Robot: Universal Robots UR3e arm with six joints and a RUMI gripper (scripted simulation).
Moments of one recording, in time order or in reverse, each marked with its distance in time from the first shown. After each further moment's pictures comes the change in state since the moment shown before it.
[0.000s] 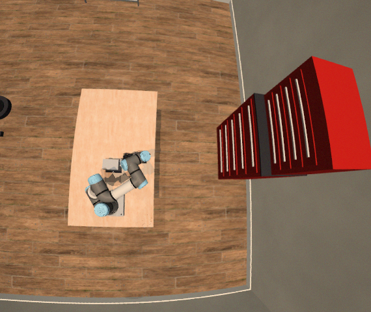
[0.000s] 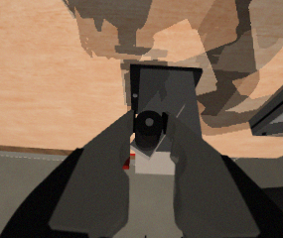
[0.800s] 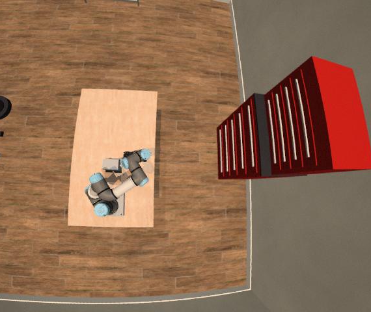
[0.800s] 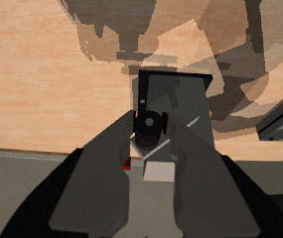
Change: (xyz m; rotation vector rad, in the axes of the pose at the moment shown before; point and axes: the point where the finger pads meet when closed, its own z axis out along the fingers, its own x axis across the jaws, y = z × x) arm -0.013 -0.006 0.010 0.000 0.000 0.000
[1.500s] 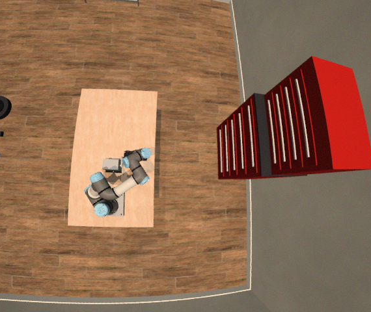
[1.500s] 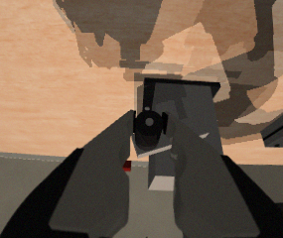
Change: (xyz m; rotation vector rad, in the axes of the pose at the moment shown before) arm -0.008 -0.007 0.012 0.000 0.000 0.000
